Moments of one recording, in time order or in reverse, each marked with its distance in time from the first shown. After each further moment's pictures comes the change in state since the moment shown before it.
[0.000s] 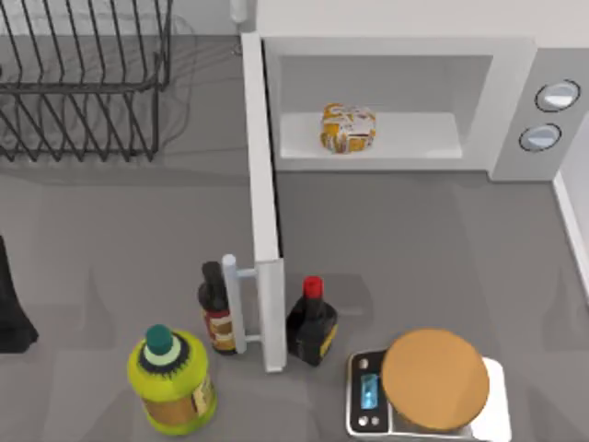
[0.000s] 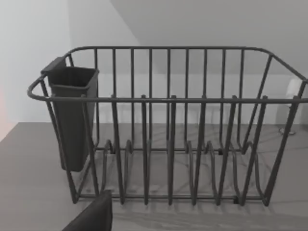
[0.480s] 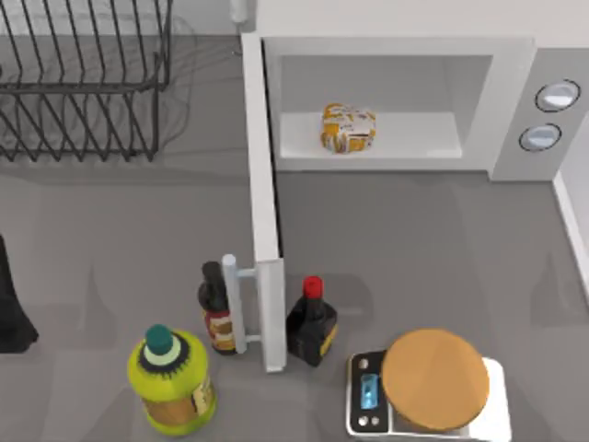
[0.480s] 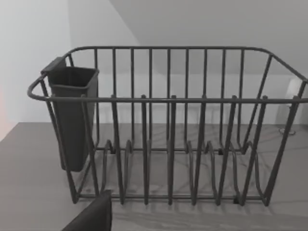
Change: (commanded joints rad) left arm 0.000 0.000 0.000 0.000 0.000 0.000; right arm 0.065 0.260 0.136 0.081 0.064 0.027
